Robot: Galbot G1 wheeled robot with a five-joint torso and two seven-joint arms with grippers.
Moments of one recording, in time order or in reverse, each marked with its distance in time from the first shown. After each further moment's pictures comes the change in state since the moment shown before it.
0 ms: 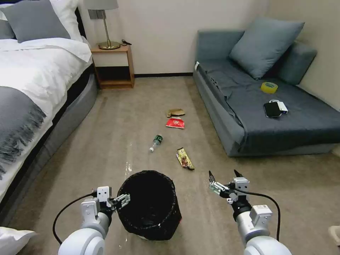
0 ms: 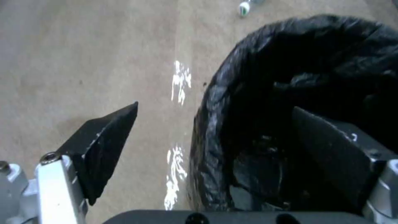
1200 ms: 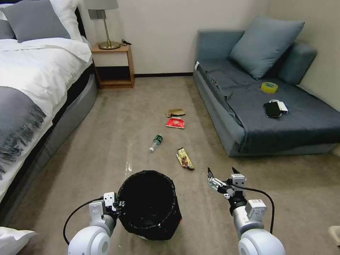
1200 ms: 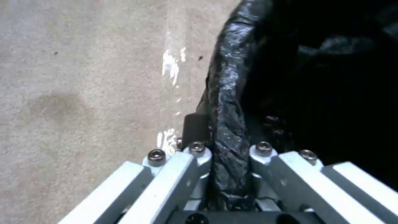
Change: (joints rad) left arm -0.043 -0.003 0.008 0.117 -0.006 0.001 0.049; right arm 0.056 0.025 -0.014 -0.054 0.014 0.002 0.025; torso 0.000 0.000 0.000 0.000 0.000
